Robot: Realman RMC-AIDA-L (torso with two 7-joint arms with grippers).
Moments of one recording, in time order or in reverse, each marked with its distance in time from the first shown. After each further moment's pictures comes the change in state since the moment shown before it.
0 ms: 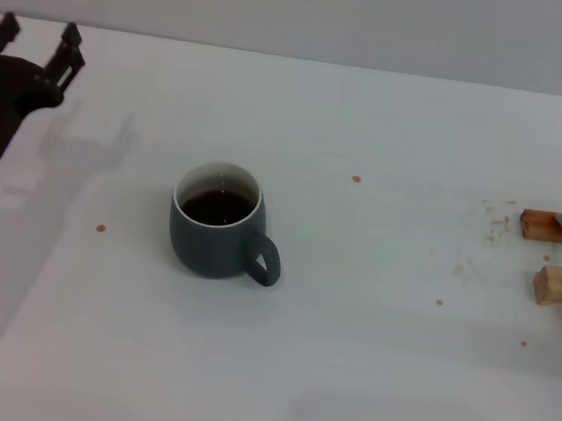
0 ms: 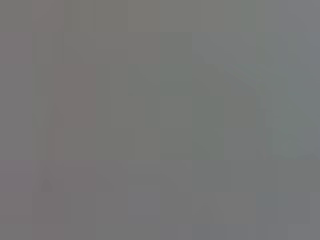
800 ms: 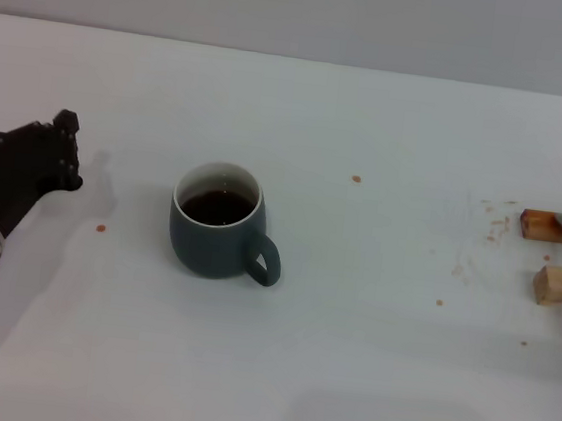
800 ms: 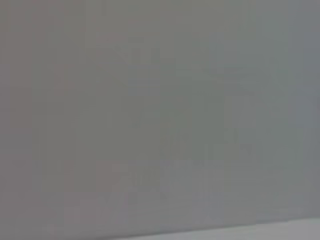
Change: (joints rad) left arm 0.075 0.006 0.024 0.006 0.192 -0.071 -0.007; right arm -0.018 -0.002 0.018 -0.001 0.001 0.017 0.001
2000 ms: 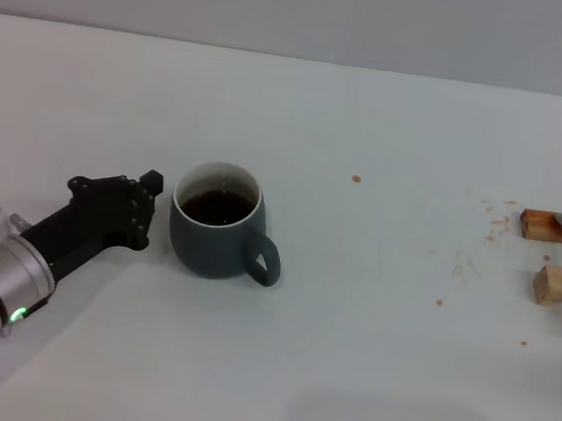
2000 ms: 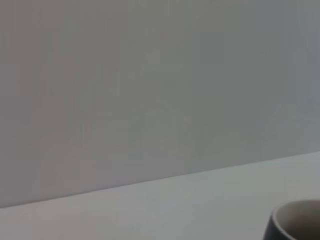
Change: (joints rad) left arm -0.023 0.038 0.219 -0.010 0.170 -0.023 -0.184; right arm -0.057 -0.003 0.059 -0.009 0.001 0.013 0.000
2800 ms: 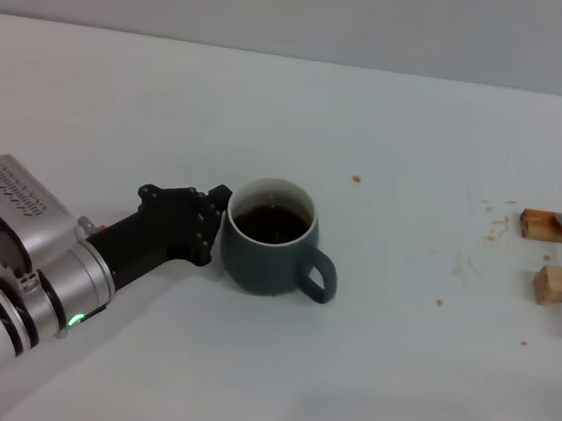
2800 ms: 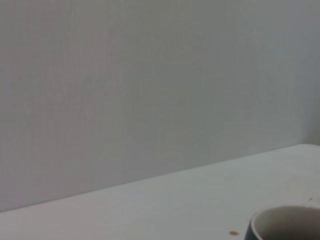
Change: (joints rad) left arm -0.061 -0.040 0.095 -0.009 0.000 -0.006 -0.012; right arm -0.047 0.000 -0.012 0.000 -0.043 -0.035 0.051
